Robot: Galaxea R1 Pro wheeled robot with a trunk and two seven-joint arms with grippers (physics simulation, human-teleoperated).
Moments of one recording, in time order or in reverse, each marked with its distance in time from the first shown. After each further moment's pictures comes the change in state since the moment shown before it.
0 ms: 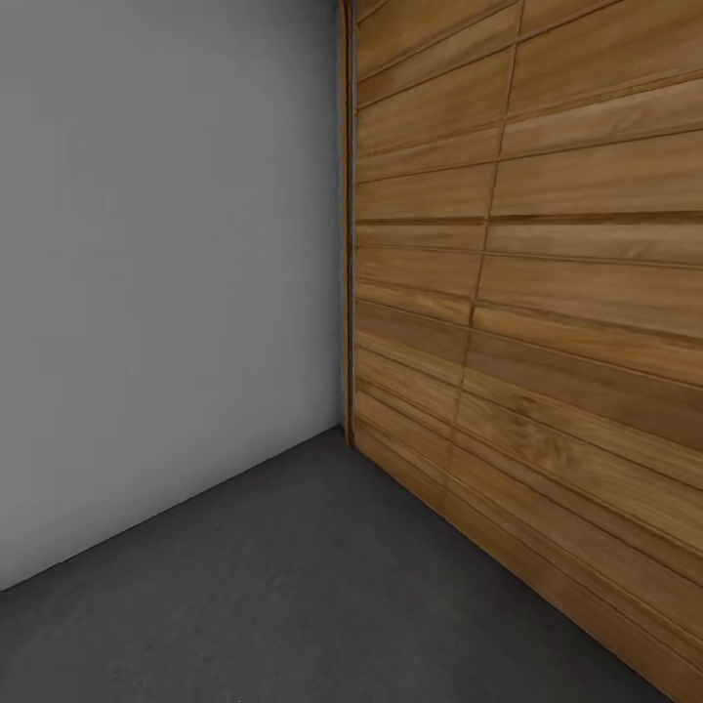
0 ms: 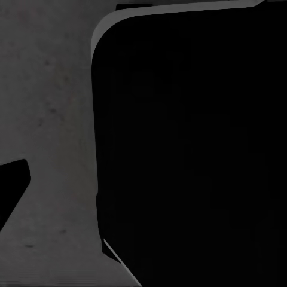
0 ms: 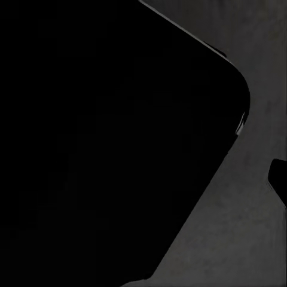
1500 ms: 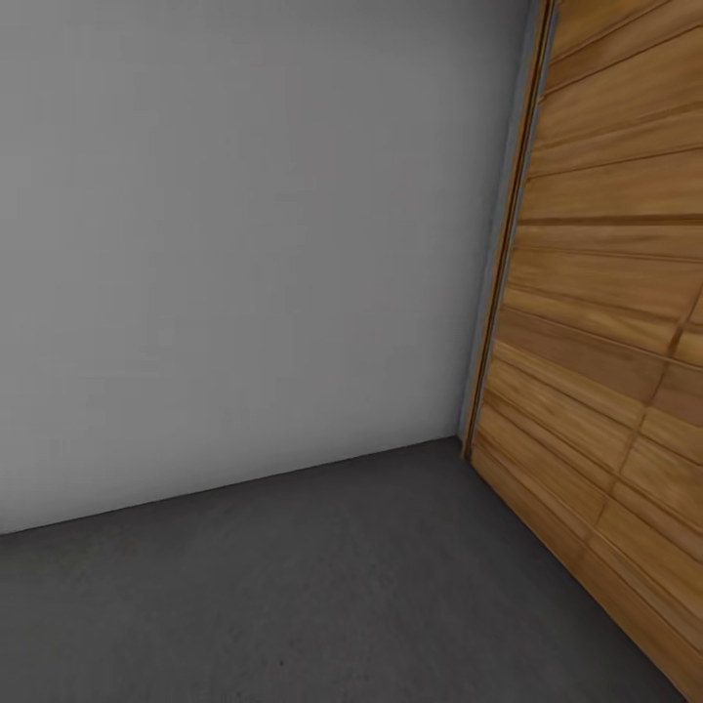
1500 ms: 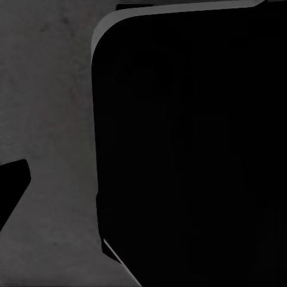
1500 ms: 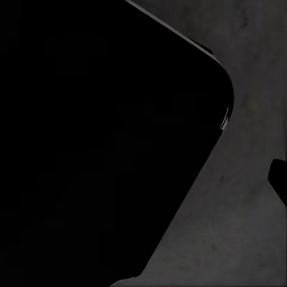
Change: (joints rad) left arm 0.000 0.000 0.001 0.000 0.000 0.000 0.000; right arm 0.000 -0.001 -0.004 0.000 -0.004 0.006 -0.037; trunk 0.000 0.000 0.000
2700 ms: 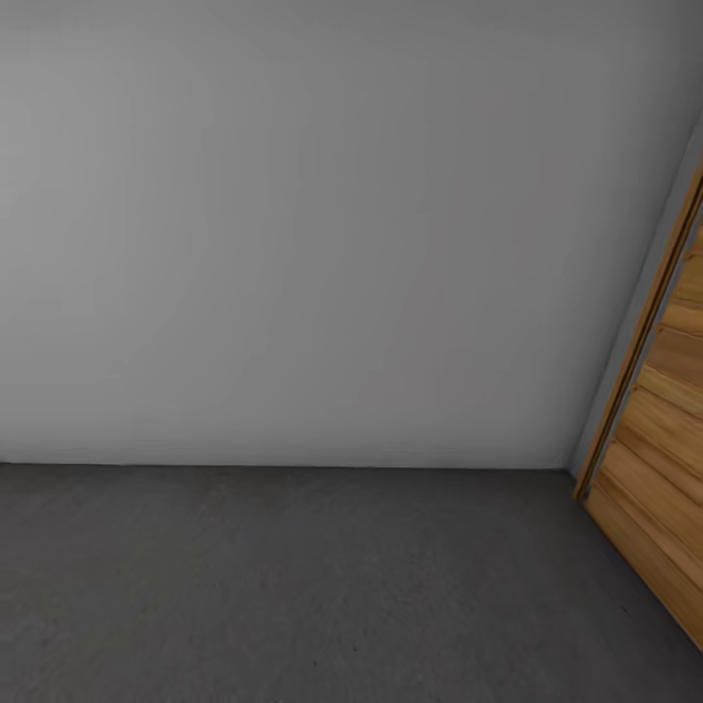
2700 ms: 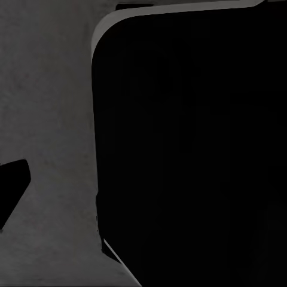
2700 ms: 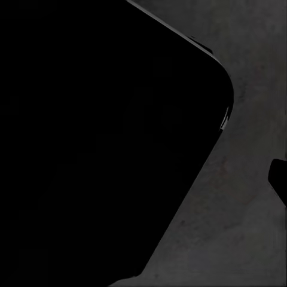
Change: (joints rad) left arm 0.000 0.000 0.000 0.000 0.000 0.000 0.000; right arm 0.000 0.000 -0.001 0.000 0.000 0.001 0.000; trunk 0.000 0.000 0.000
